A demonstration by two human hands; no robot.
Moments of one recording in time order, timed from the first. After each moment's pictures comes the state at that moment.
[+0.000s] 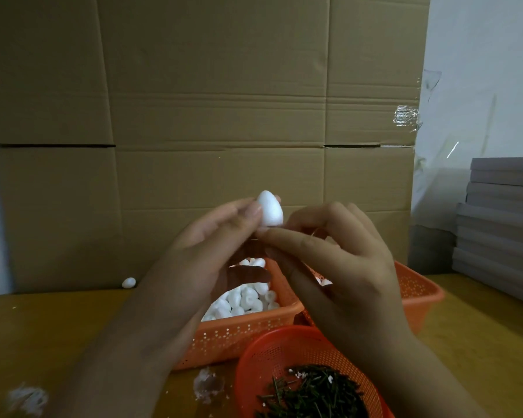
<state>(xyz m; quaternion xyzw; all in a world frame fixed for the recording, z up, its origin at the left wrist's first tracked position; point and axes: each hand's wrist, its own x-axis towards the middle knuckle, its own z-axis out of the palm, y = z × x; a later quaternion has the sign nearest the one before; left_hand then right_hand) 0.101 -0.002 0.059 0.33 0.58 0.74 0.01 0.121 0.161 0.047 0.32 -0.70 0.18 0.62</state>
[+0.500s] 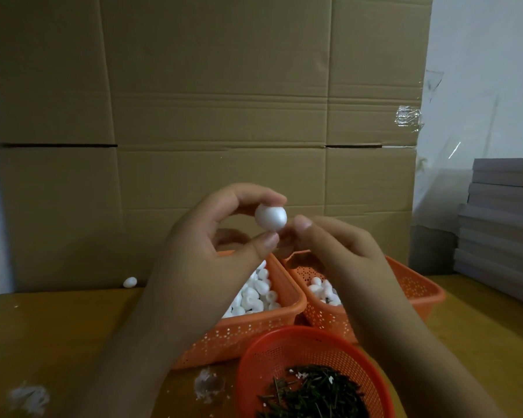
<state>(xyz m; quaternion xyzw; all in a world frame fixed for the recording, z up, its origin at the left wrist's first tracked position) 0.109 -0.001 0.062 0.37 0.70 0.55 -0.27 0.123 0.164 0.055 0.24 -0.70 0.63 0.23</state>
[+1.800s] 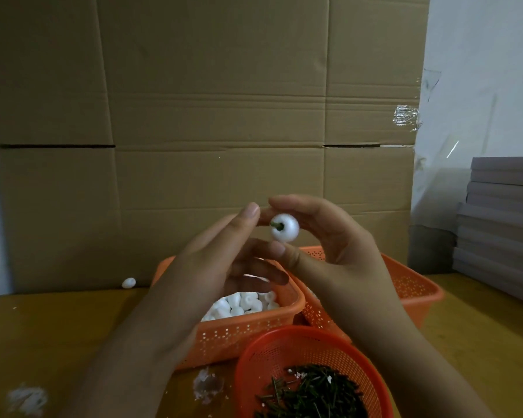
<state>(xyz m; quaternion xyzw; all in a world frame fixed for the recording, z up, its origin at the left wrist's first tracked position) 0.103 0.002 0.057 0.30 0.67 0.68 -0.02 0.123 0.160 0.053 0.32 -0.69 0.57 0.31</state>
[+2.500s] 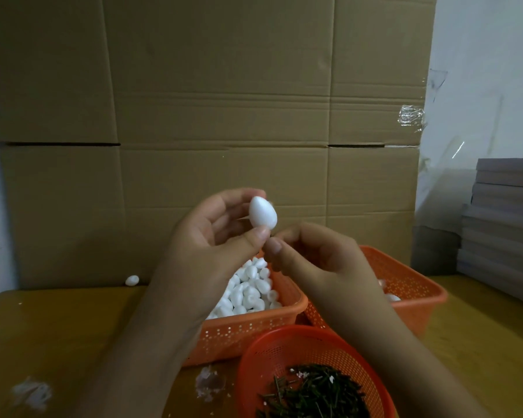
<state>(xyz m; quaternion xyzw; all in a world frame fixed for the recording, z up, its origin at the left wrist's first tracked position) 0.096 0.002 0.055 0.30 0.61 0.72 -0.14 0.116 0.155 0.046 0.27 -0.75 0.54 0.28</state>
